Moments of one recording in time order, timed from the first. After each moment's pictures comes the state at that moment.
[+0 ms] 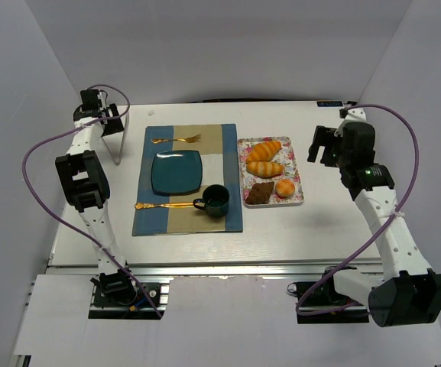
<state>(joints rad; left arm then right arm) 0.21 2.26 1.99 -0.51 -0.12 -0.09 0.13 1.12 1.10 -0.47 0.07 0.15</state>
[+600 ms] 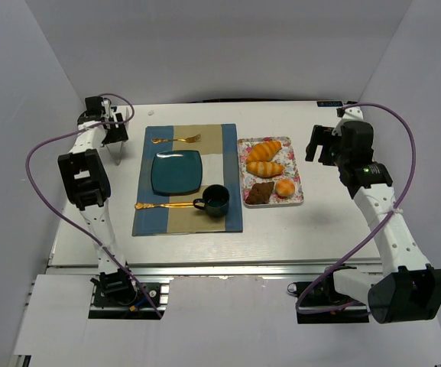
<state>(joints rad) 0.21 2.30 1.95 -0.53 -0.04 -0.04 0.13 1.15 1.10 -0.45 0.03 0.14</state>
